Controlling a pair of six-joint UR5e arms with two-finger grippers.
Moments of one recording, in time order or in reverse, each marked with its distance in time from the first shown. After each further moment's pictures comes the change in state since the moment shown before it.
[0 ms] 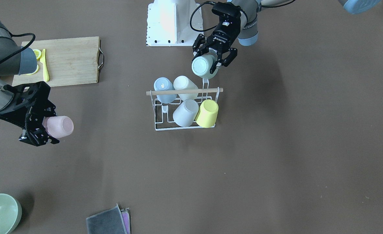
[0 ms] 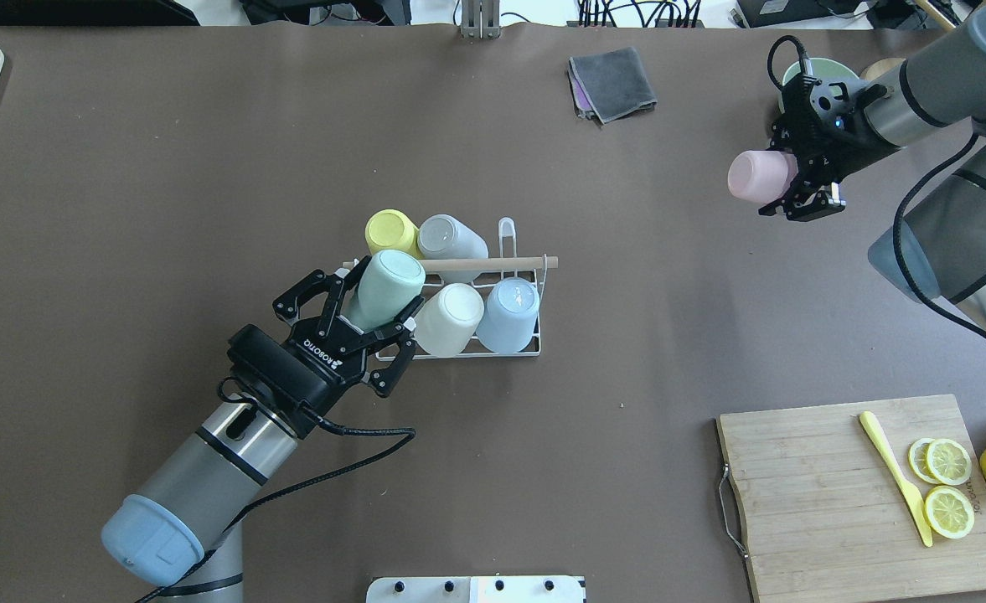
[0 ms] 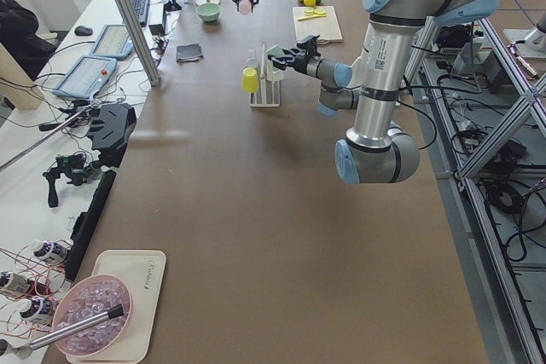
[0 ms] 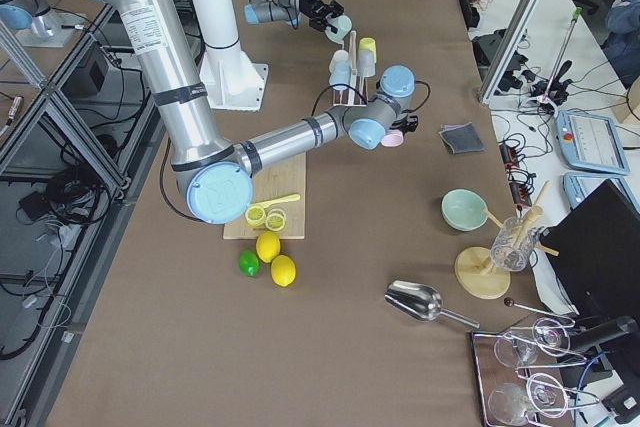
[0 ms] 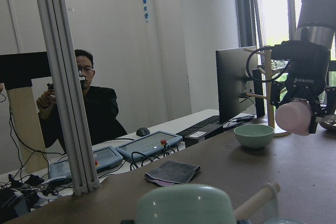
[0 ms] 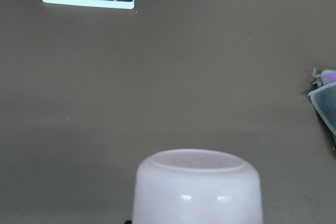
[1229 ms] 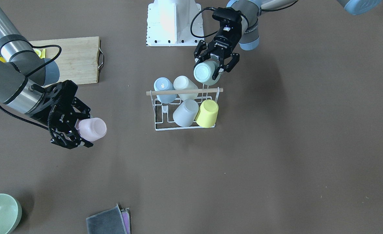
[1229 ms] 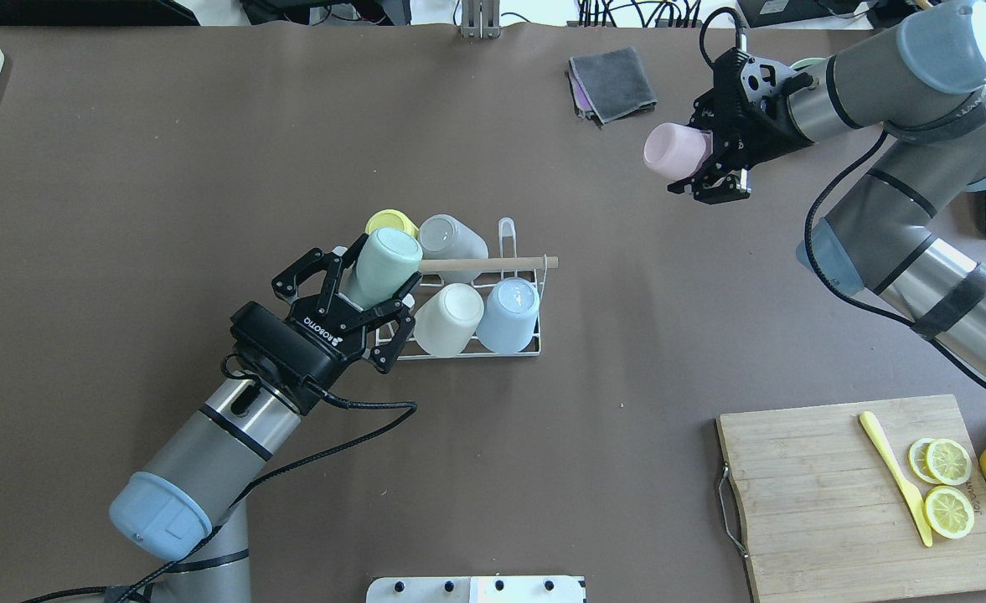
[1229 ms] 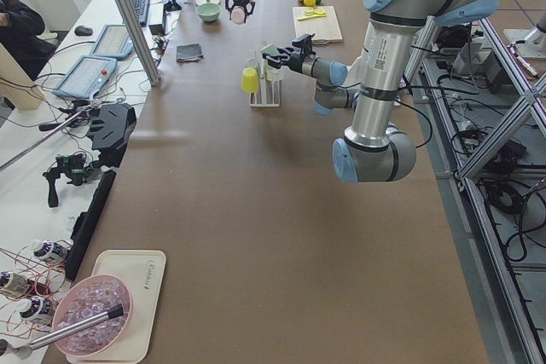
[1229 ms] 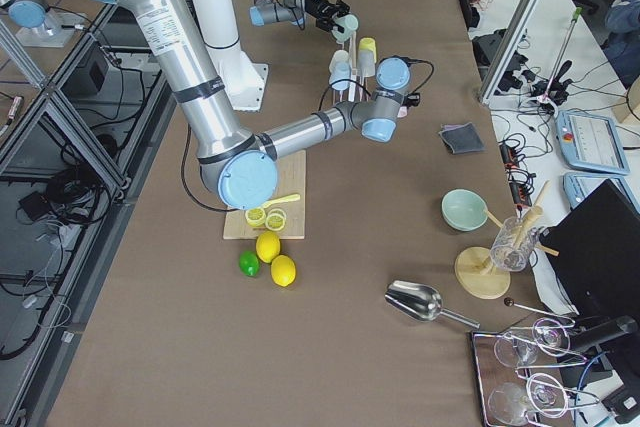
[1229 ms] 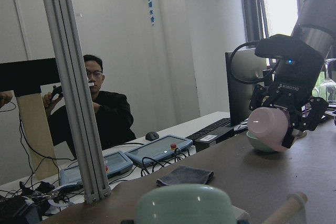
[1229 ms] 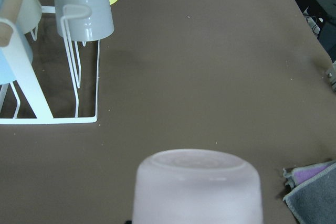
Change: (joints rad) left arm -0.040 -0.017 0.037 0.008 -0.007 0.002; right arm -0.067 0.107 -0.120 0.391 -0.053 0.355
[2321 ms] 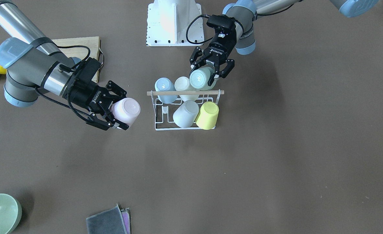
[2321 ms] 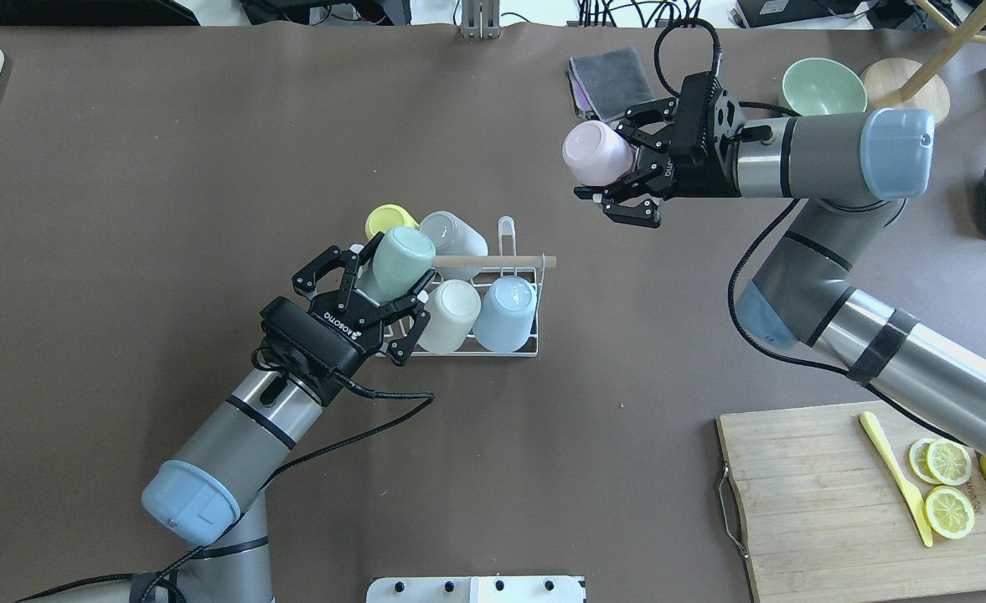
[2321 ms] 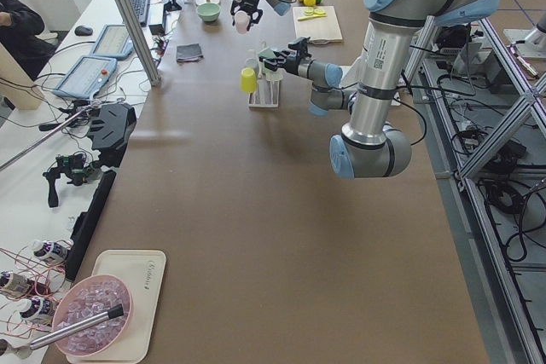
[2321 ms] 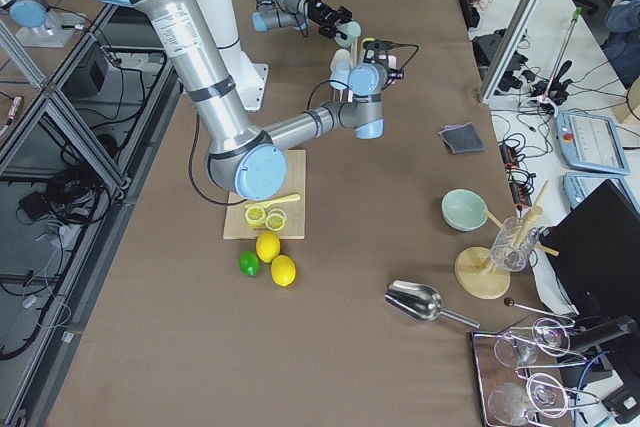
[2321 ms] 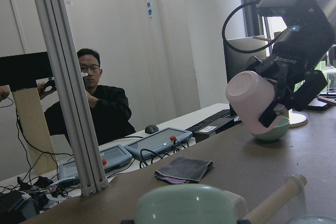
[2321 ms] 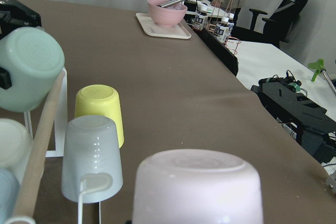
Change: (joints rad) left arm -0.013 -0.042 0.062 -0.003 -0.003 0.000; right arm -0.160 0.046 -0.064 0.507 -0.266 0.399
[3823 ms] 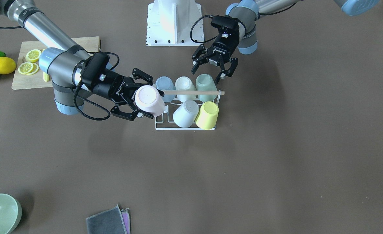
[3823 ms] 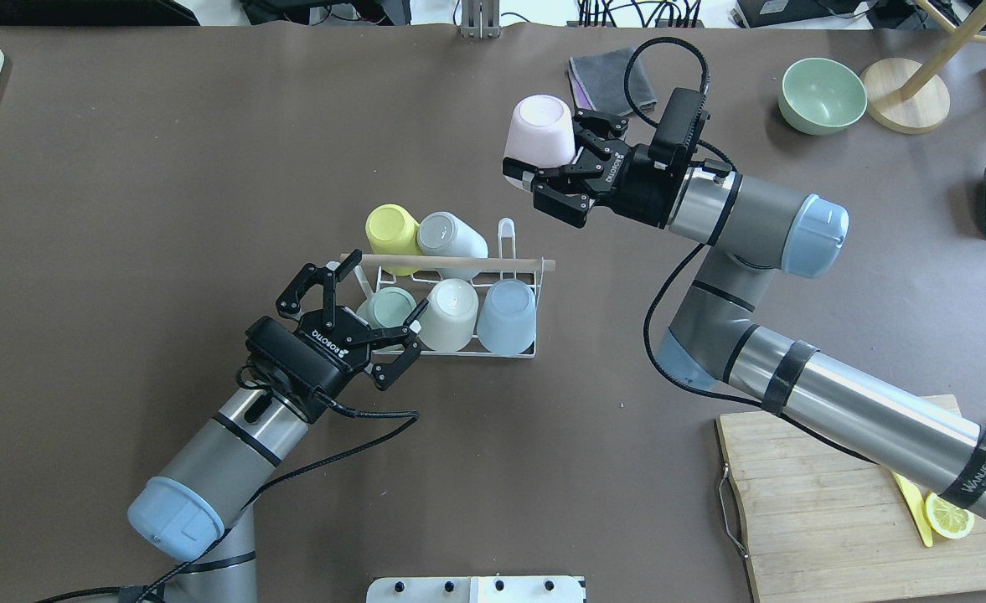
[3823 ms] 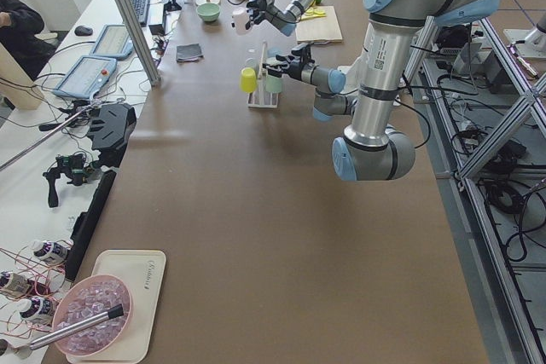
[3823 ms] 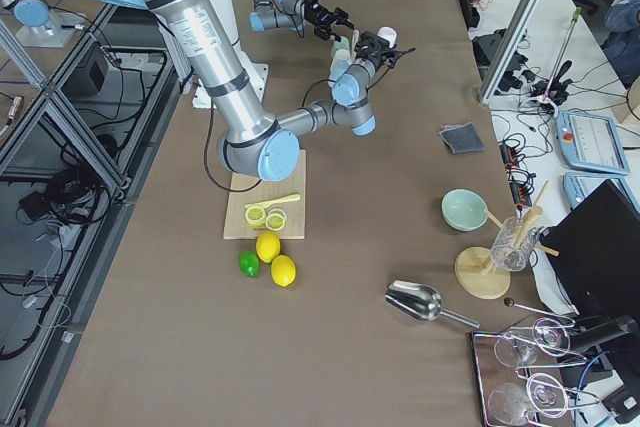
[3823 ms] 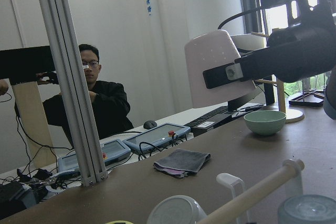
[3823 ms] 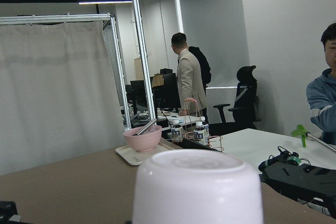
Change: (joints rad) left arm 0.026 0.032 0.006 -0.056 0.006 -0.005; right arm -0.138 0.129 -0.201 0.448 -0.354 0.409
